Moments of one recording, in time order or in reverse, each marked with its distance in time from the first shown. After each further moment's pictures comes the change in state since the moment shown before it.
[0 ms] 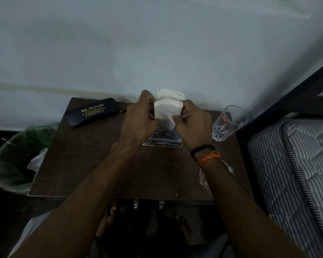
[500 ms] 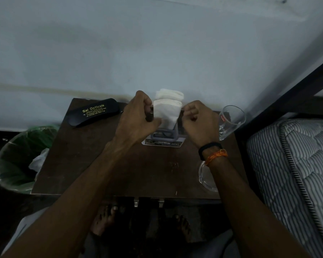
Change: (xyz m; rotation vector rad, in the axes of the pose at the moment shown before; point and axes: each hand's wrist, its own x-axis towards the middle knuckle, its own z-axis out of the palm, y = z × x) left_hand -0.006 0.001 -0.015 -0.002 -0.041 0.042; right_hand 0.002 0.009 -0.015 0.125 -0.018 0.194
